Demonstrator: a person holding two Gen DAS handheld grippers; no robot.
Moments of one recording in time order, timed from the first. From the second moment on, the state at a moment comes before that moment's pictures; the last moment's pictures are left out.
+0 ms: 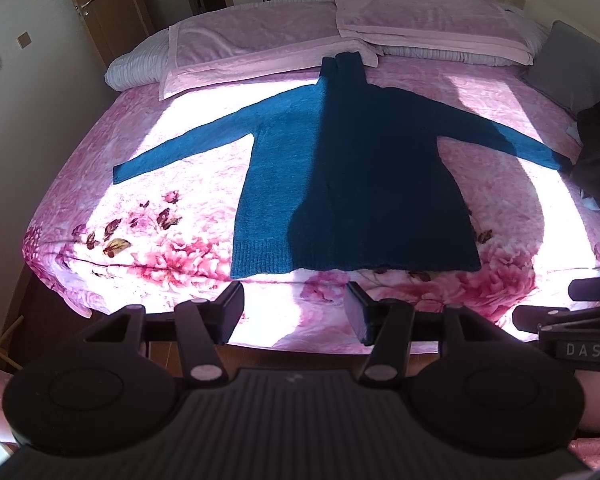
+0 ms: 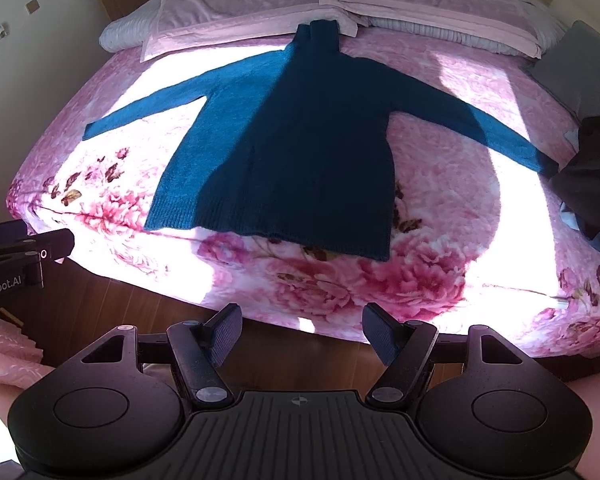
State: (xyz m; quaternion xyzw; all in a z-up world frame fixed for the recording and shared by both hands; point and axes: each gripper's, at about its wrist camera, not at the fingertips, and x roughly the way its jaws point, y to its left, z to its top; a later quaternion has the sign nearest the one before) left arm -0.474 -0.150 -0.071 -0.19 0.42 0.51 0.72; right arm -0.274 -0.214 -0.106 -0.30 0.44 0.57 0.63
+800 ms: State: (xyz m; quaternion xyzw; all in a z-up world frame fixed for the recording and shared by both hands) left arm -0.457 -0.059 -0.114 -0.22 0.45 0.49 0.71; right arm -0.266 -0.135 -0.139 -0.34 0.45 0.56 0.61
